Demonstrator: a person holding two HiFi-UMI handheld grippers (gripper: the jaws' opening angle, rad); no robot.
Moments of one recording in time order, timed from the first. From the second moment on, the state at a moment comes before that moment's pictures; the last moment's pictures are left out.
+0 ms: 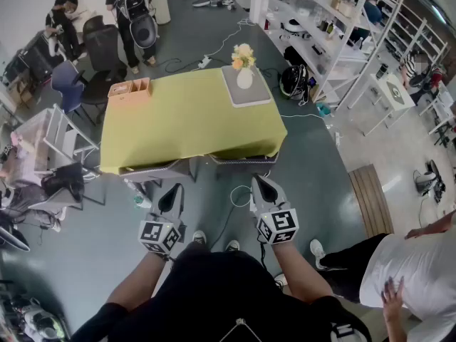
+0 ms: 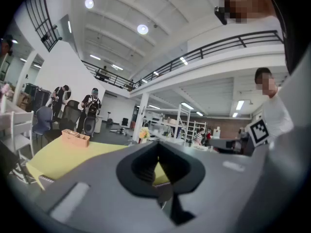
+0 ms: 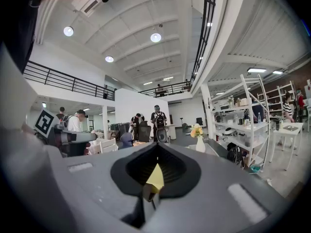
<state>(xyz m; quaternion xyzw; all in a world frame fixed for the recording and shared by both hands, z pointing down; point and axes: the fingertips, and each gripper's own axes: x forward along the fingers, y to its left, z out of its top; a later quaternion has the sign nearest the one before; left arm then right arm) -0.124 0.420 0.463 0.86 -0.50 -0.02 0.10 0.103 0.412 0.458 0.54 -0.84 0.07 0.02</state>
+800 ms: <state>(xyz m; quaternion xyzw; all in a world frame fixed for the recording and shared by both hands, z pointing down) -0.128 0.404 0.472 0.84 -0.53 -0.02 0.10 0.104 0.387 0.472 0.53 -0.85 0.06 0.03</state>
